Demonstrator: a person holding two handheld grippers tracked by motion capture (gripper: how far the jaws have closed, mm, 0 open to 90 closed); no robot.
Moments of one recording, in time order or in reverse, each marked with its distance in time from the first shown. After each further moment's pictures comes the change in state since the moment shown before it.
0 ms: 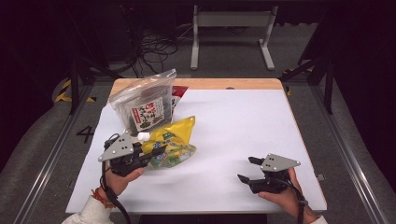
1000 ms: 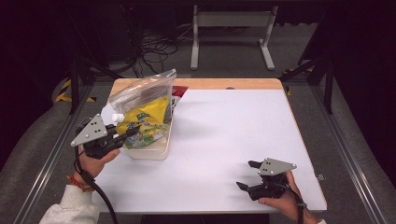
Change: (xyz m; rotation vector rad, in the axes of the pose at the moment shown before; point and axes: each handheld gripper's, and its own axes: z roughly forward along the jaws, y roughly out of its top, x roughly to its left) left arm 0.055 0.006 -0.038 0.038 0.130 0.086; right arm 0.007 -0.008 0.004 0.040 0.033 -0.005
